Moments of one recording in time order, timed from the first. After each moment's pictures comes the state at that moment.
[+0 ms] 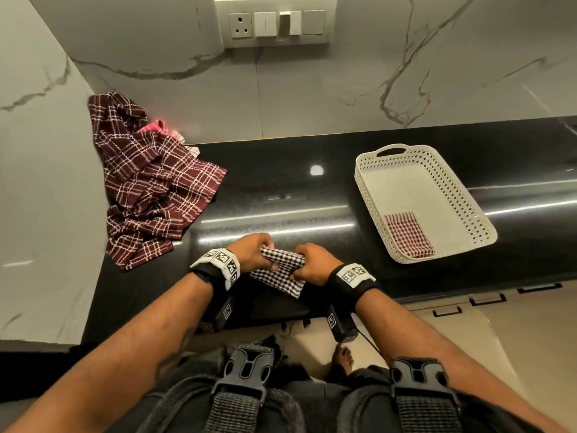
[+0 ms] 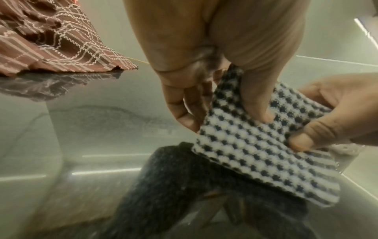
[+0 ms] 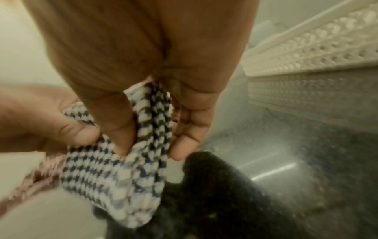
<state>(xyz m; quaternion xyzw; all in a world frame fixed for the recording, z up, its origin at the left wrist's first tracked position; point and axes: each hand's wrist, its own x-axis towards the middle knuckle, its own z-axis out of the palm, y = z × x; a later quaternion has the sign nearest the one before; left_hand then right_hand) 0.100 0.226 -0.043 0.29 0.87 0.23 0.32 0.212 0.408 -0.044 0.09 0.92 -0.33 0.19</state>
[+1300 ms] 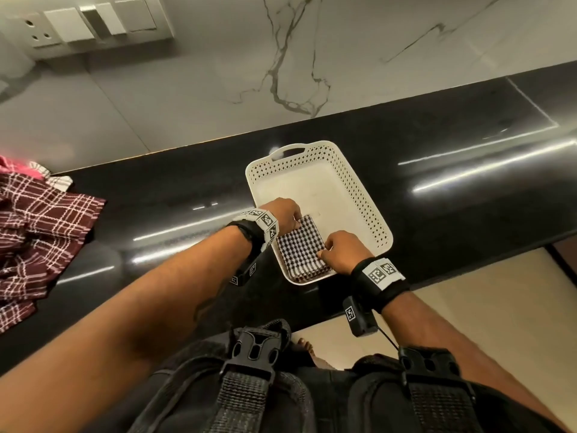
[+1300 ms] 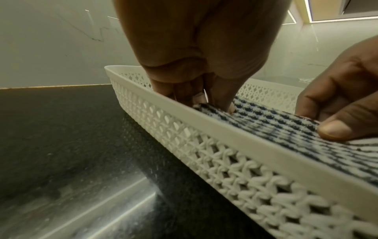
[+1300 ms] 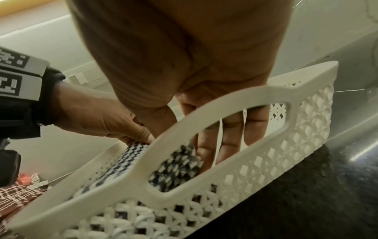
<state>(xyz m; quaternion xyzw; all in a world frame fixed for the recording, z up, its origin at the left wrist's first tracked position) 0.126 0.597 -0.008 0.42 0.87 0.04 0.27 0.293 0.690 -0.006 0.32 0.89 -0.28 0.18</state>
